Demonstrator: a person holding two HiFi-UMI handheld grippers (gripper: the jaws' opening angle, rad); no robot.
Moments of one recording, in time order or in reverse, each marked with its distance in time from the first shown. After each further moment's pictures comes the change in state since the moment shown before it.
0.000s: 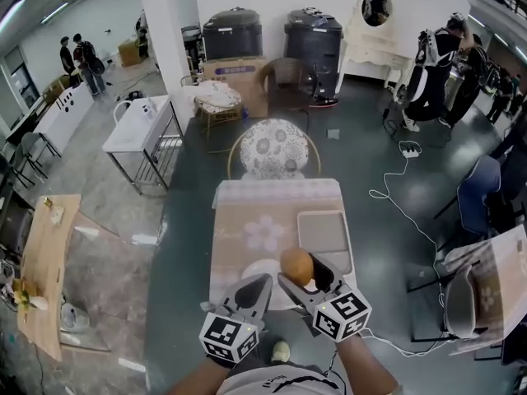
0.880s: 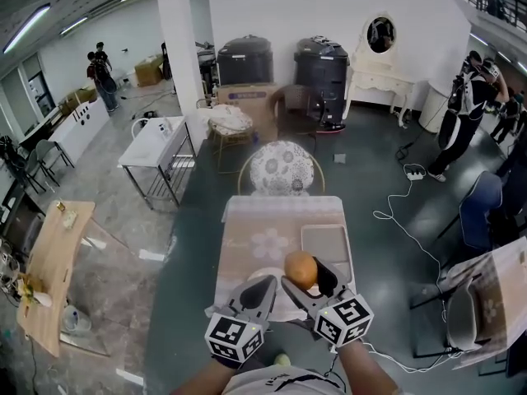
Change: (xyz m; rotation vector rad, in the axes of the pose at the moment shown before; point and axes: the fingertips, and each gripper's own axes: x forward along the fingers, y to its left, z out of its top) left arm -0.034 -0.039 0.027 0.044 -0.092 0.036; right arm -0.045 0.039 0.035 -0.076 -0.100 0.023
